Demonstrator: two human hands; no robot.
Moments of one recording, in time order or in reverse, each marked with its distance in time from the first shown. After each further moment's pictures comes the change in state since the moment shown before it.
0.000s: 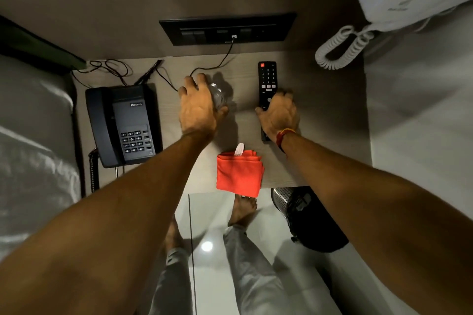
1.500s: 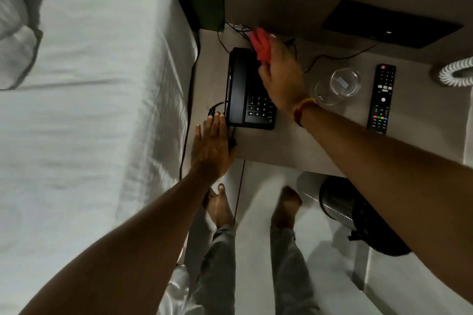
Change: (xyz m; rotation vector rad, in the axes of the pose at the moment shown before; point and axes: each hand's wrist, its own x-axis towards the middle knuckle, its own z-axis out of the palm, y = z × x) left_hand -0.138 -0.309 -0.057 0.251 -0.206 0.084; right_hand -0.140 -0.271 0.072 0.143 0.080 -0.775
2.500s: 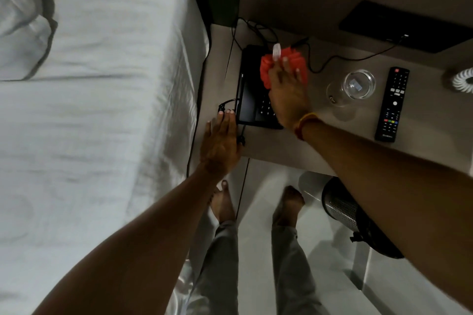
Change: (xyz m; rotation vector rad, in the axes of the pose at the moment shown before) left_hand 0.003 -0.008 0.001 -0.044 -0.025 0.030; right_hand -0.020 0.016 0.037 -0.406 -0.320 0.031
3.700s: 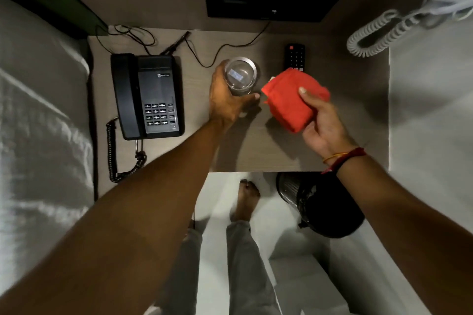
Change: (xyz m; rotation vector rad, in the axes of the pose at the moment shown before) left_hand 0.171 0.253 0.014 -1.166 0.227 -0.017; right_hand -0.137 0.257 -0.042 2.137 0.317 0.768
